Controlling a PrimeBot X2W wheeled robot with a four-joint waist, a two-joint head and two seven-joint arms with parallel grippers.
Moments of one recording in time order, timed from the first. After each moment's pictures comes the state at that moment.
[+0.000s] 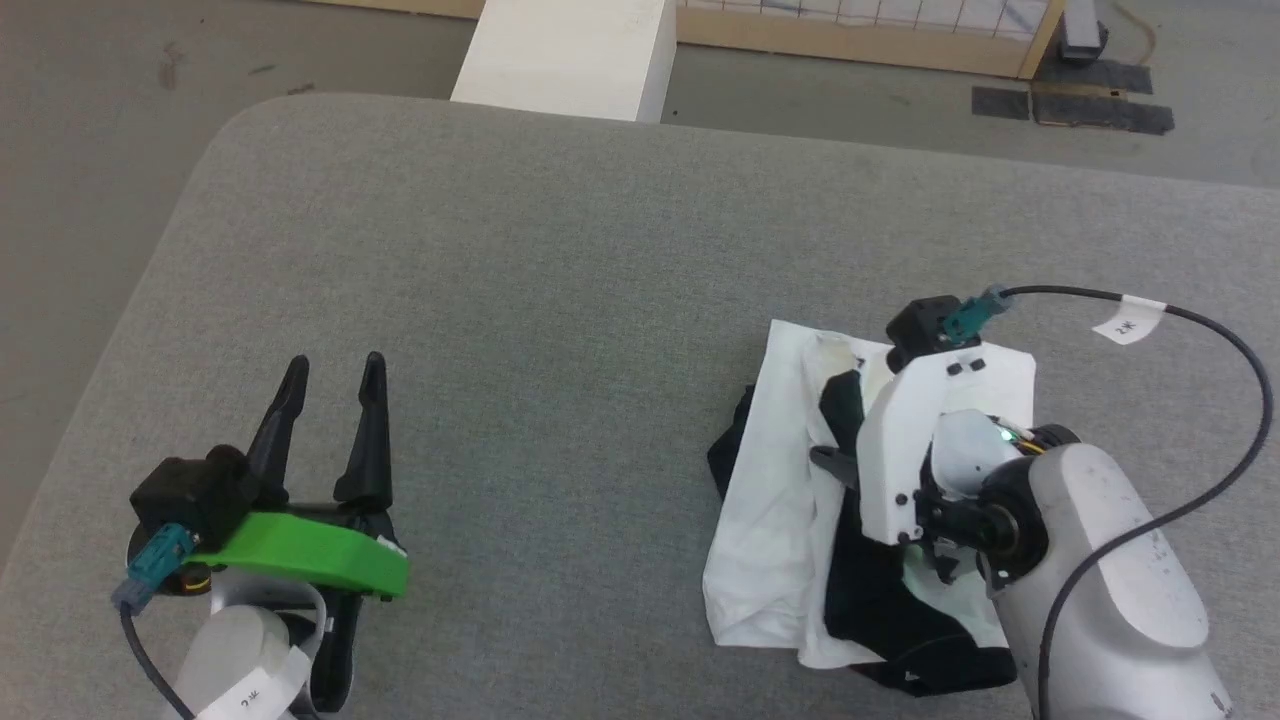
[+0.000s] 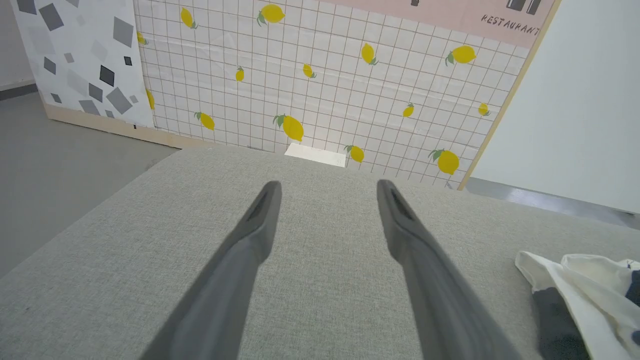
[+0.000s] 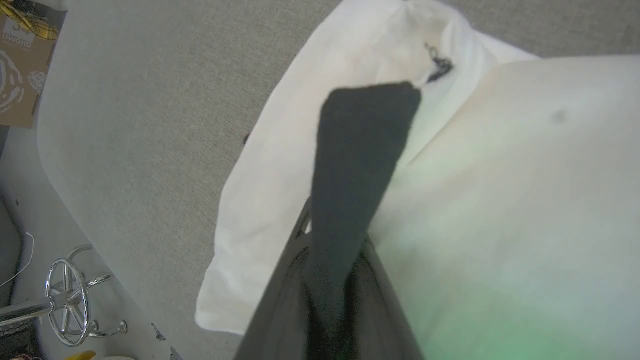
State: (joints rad) left arm -0.17 0.19 -0.07 0.15 -0.41 -0.12 -0.26; right arm -0.44 -0.05 0.16 0.32 0.44 0.13 0.90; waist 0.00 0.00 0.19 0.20
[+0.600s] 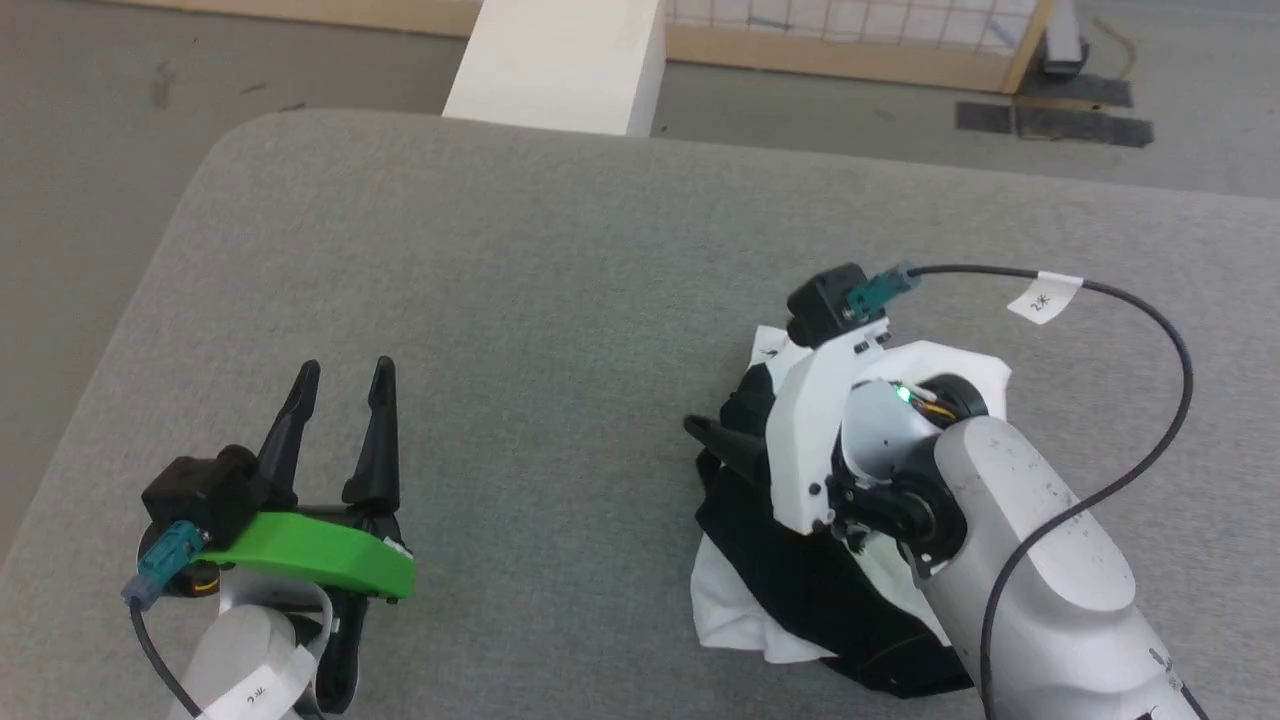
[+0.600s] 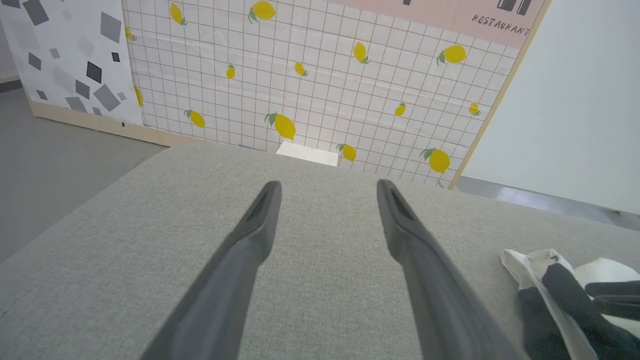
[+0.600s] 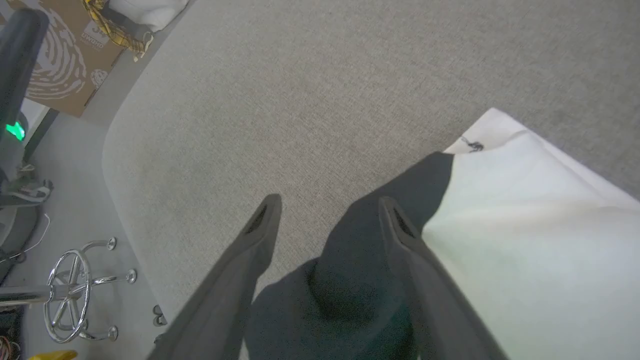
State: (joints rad) left arm -0.18 0.20 -0.09 0.17 -0.42 -0.12 -0.26; right arm -0.55 -0.05 0.39 0.38 0.56 0.13 0.70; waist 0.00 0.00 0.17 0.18
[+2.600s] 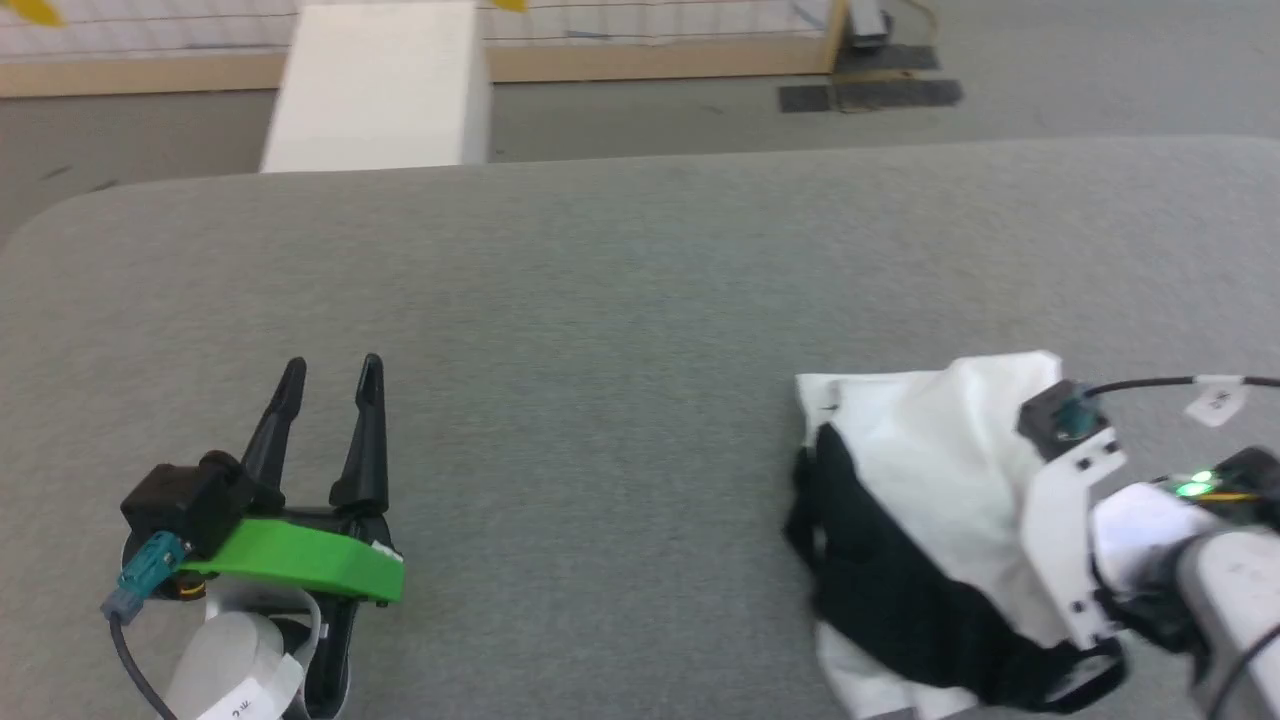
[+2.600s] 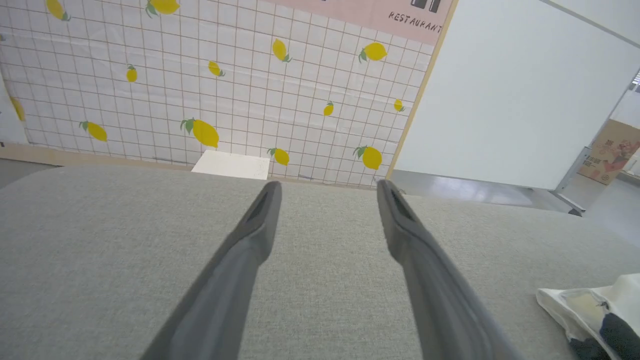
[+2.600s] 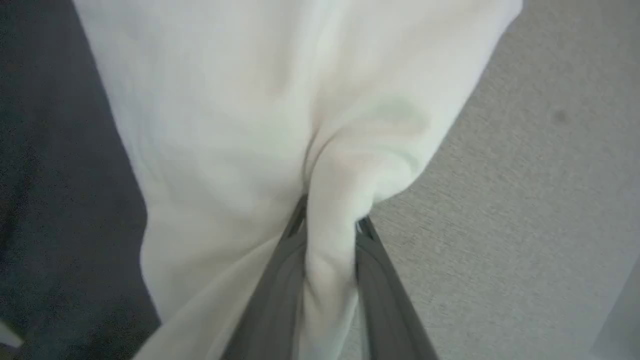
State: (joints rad) left arm -0.15 0.20 -0.07 0.12 -0.42 -0.12 -0.26; right arm -0.27 -0.44 0.30 0.08 0.25 0.13 0.93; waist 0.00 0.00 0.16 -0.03
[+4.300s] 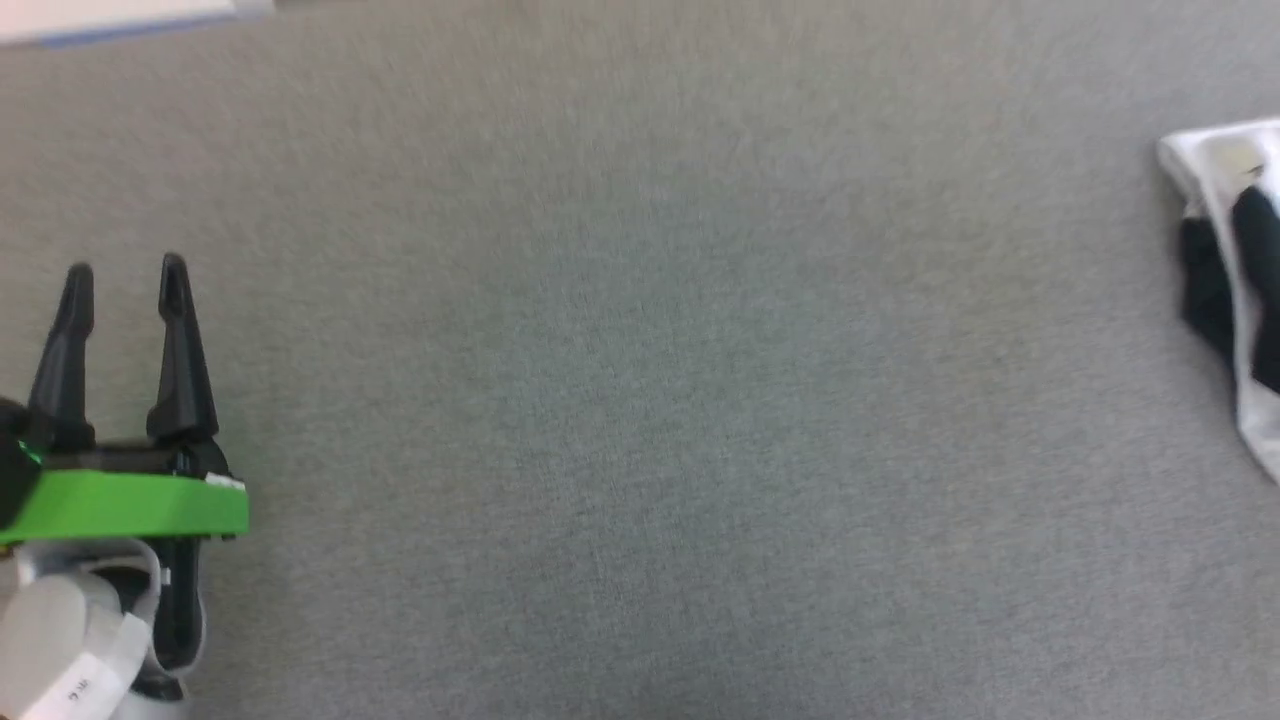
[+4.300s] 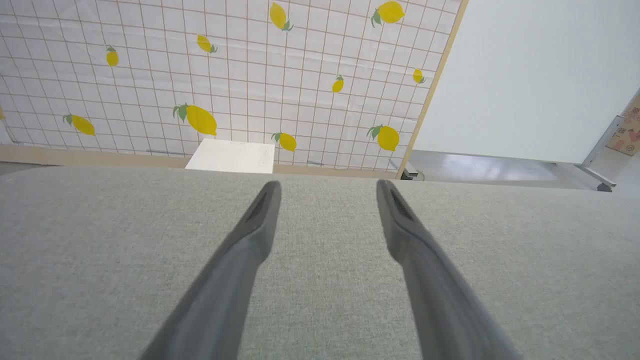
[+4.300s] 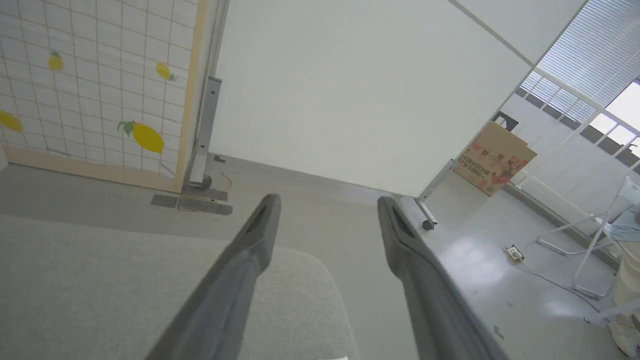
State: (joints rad) left arm -0.18 0.35 0.05 -0.06 -0.46 -0.05 -0.23; right arm -0.77 -0.61 -0.13 0.12 0.18 0.13 0.36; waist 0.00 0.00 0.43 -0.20
